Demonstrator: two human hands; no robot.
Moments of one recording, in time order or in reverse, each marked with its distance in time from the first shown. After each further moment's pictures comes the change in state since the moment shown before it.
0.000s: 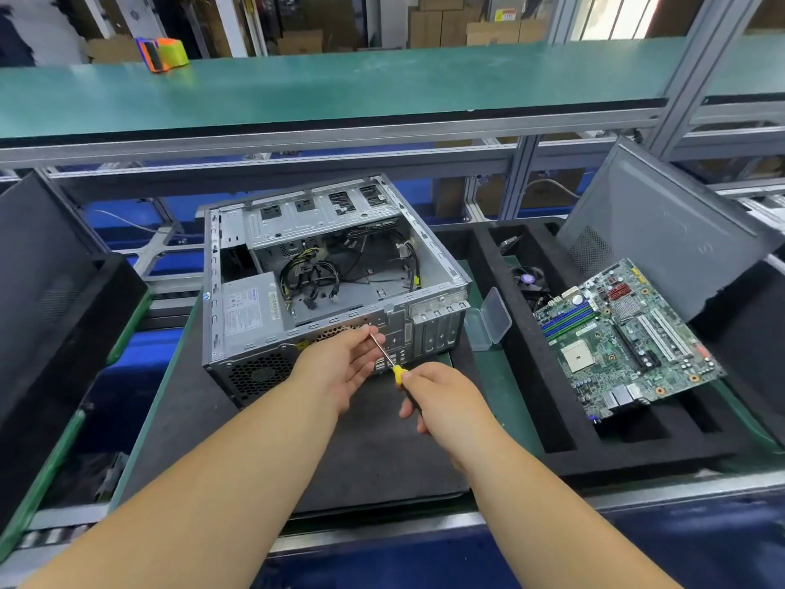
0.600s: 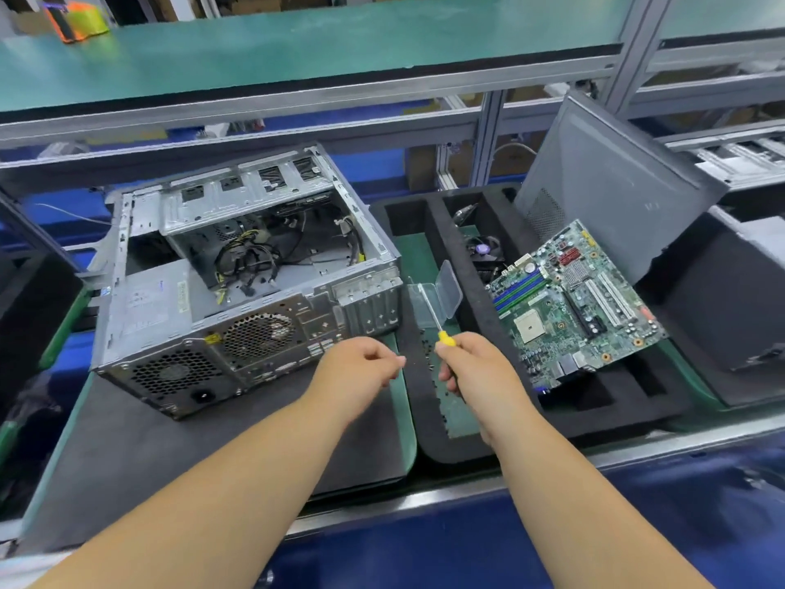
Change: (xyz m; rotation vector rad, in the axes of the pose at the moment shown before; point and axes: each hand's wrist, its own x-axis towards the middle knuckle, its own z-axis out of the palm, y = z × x) left_hand 0.006 -0.072 0.076 0.890 -0.111 0.353; right_hand 0.029 0.071 -0.101 0.179 0.194 0.057
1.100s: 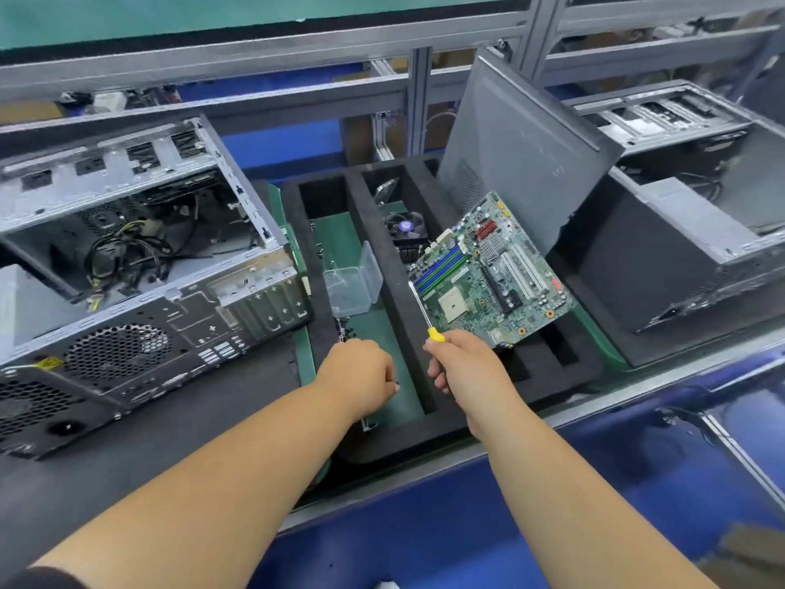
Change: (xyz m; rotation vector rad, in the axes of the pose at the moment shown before) left_hand 0.055 0.013 0.118 1.015 -0.291 0.423; right_hand 0.019 0.037 -0.084 0.069 0.103 0.136
